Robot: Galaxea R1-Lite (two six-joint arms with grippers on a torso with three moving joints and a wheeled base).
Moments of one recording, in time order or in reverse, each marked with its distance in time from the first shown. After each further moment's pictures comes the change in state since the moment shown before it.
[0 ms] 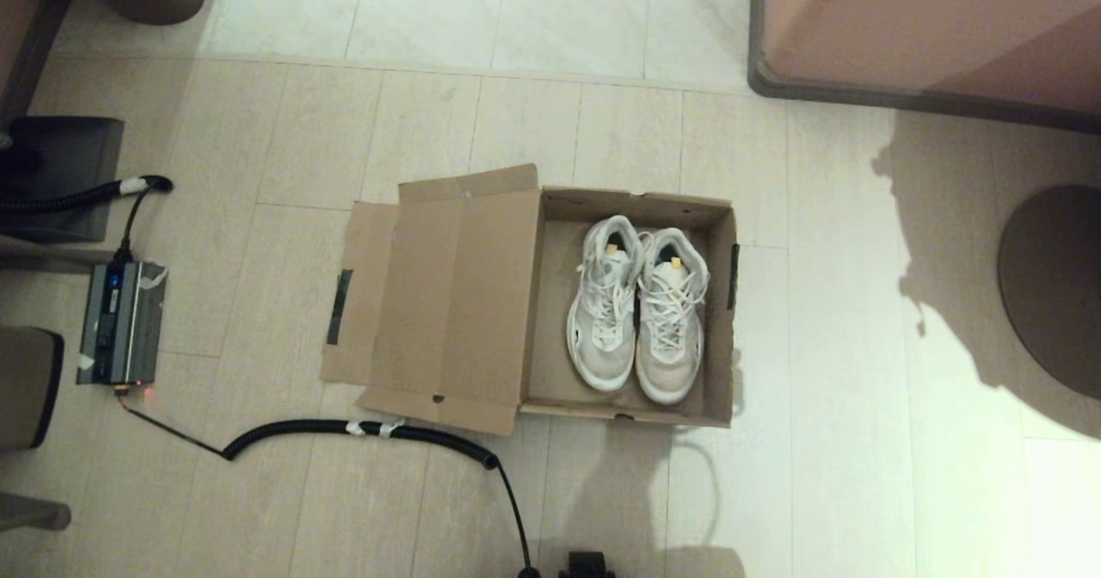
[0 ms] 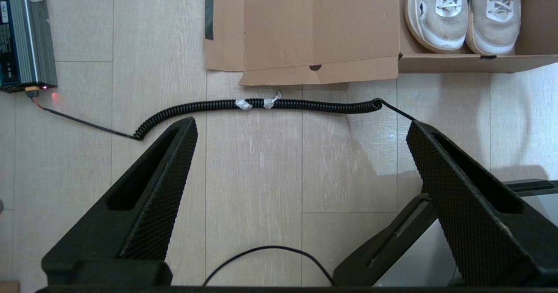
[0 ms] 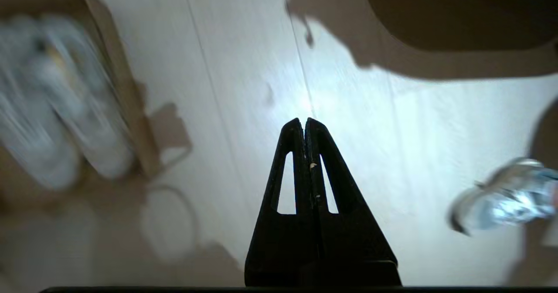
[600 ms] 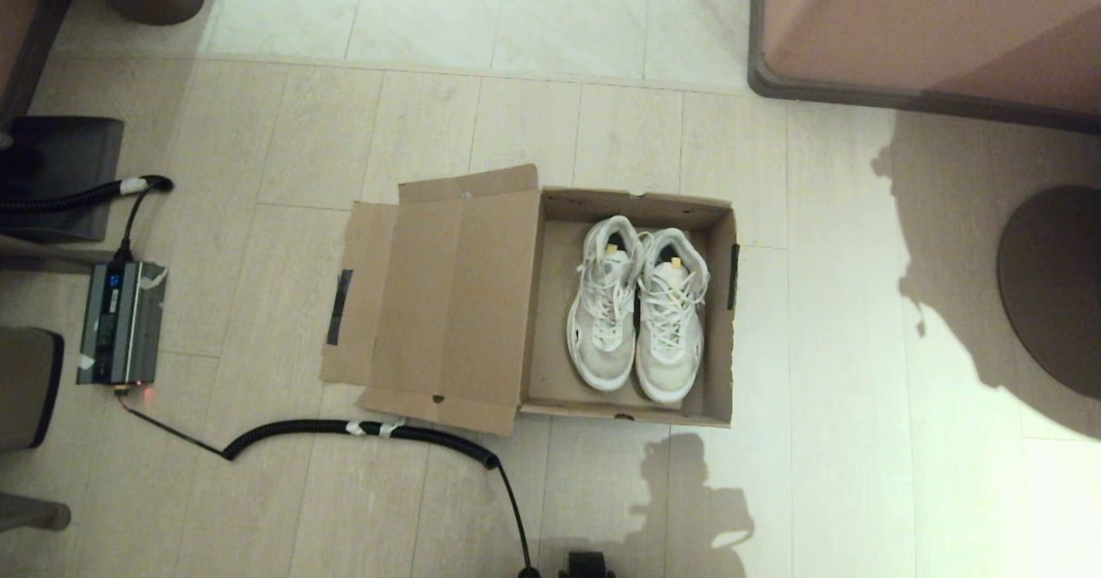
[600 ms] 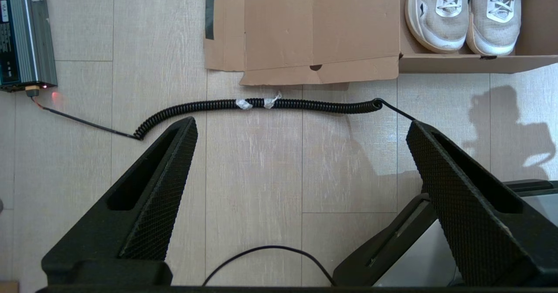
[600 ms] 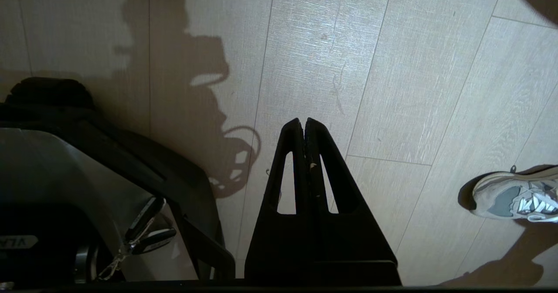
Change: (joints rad) left arm 0.000 0.000 0.000 0.000 0.000 0.000; right arm -0.044 -0.367 0.547 0.002 0.325 -0.292
